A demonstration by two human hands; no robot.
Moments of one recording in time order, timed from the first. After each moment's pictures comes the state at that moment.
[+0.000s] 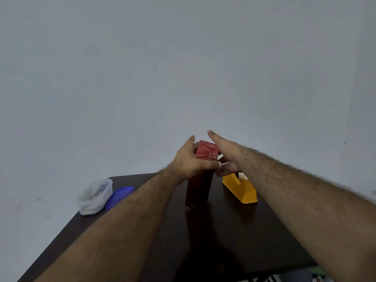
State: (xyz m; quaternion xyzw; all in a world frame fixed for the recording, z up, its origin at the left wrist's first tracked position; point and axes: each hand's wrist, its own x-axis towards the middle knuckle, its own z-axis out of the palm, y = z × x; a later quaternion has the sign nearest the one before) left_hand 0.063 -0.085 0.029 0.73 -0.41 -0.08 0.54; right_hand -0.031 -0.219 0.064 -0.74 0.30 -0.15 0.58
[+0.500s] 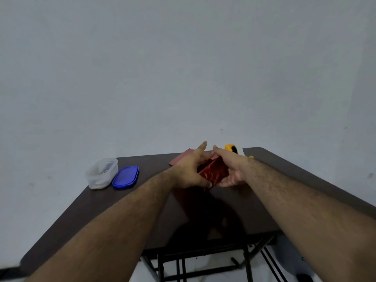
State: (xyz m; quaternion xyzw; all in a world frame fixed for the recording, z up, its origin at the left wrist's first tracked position) left_hand 0.042 -0.052 -0.038 0.77 -0.52 -0.11 0.36; right_hand -0.055 -0.212 -0.021 -0.66 0.33 -0.06 0.68
